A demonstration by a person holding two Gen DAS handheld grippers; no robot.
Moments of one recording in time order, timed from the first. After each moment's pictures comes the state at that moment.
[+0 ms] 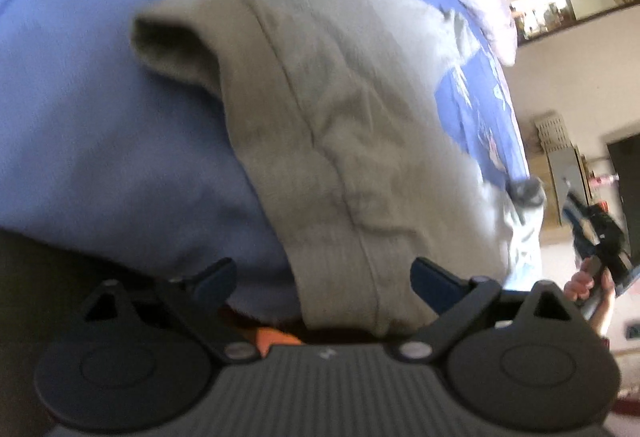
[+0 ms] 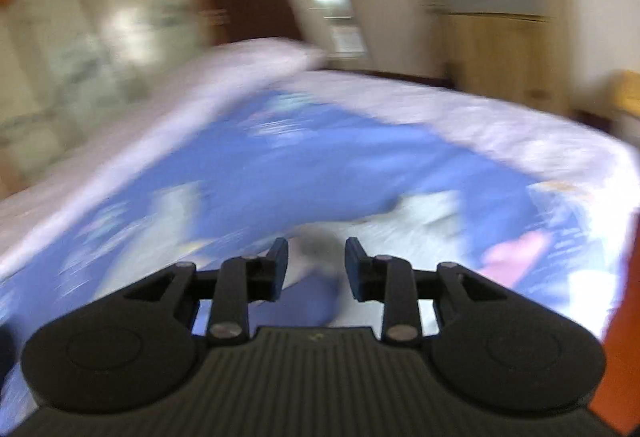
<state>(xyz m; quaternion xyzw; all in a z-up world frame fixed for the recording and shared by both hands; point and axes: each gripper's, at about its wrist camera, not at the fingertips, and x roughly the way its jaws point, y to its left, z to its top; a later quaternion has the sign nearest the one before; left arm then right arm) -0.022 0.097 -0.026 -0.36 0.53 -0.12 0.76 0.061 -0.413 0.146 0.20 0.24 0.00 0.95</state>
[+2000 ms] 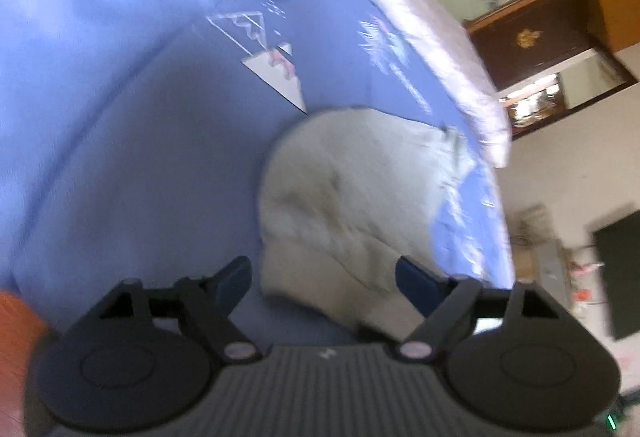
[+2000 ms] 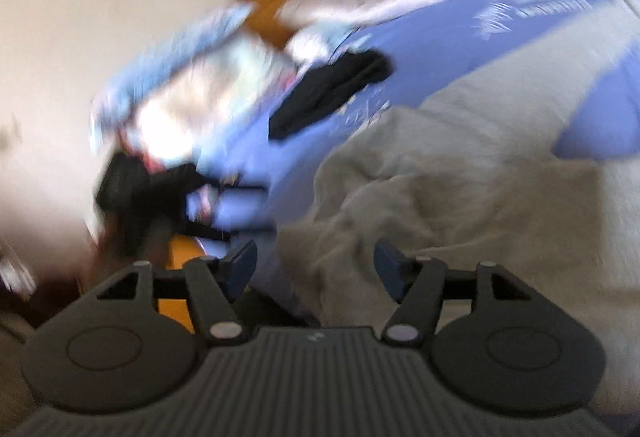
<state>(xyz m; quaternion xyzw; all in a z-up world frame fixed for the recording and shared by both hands) -0.002 0.172 0.007 -0.41 0.41 -0.04 0.81 0.003 -0.183 0.096 0.07 0.37 0.49 0.79</state>
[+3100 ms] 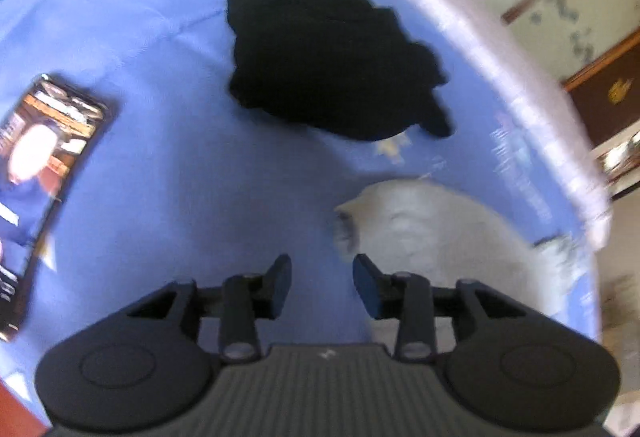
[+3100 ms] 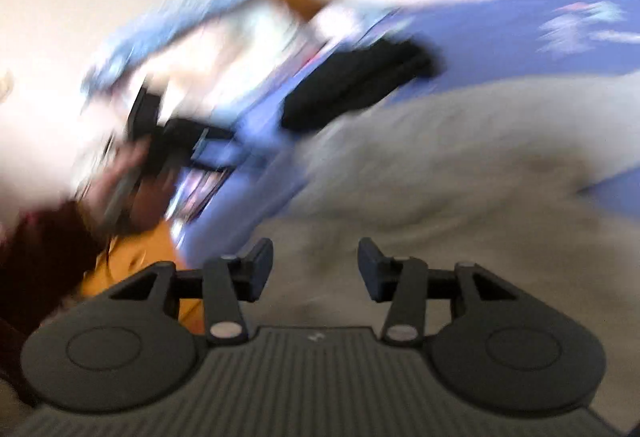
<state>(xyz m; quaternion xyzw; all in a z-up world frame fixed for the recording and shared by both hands) 0.060 0.333 0.026 -0.39 0.40 0.10 0.82 0.128 -0.151 0.065 0.10 0.36 0.48 0.79</state>
